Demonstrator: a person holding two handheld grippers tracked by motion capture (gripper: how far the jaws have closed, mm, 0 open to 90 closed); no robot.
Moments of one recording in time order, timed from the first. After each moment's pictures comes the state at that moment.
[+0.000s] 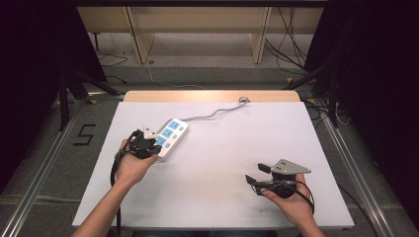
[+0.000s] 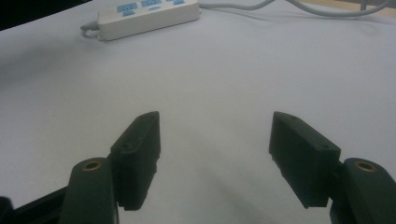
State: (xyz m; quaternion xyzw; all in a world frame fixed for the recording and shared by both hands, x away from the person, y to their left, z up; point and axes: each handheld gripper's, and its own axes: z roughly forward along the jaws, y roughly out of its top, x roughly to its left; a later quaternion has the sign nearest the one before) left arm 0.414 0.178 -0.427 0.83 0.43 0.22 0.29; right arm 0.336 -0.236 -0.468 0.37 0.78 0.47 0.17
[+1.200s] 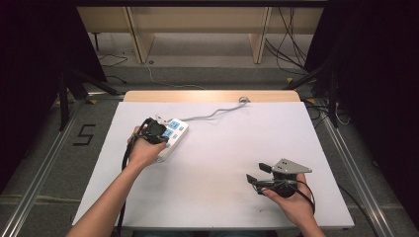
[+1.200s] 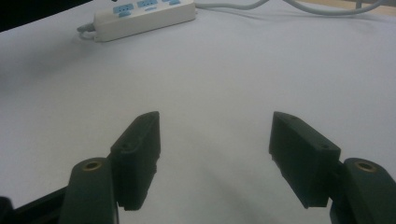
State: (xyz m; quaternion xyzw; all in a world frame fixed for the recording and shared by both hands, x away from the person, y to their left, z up) left arm 0.464 0.158 -0.432 0.84 0.43 0.20 0.25; right arm 0.338 -0.239 -0.469 0.38 0.78 0.47 0.17
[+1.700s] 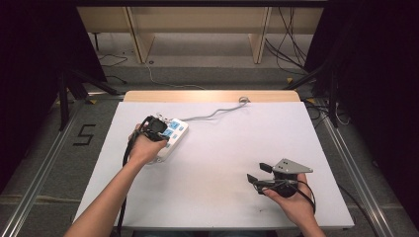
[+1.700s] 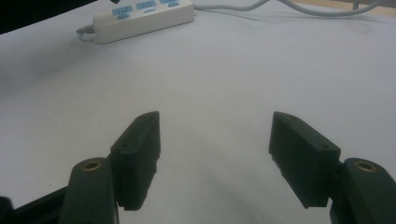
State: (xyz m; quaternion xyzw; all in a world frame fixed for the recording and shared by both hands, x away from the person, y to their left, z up) left arm 0.471 0.156 -0.426 0.85 0.44 0.19 0.24; right arm 0.337 -0.240 -0.468 0.38 0.78 0.47 0.17
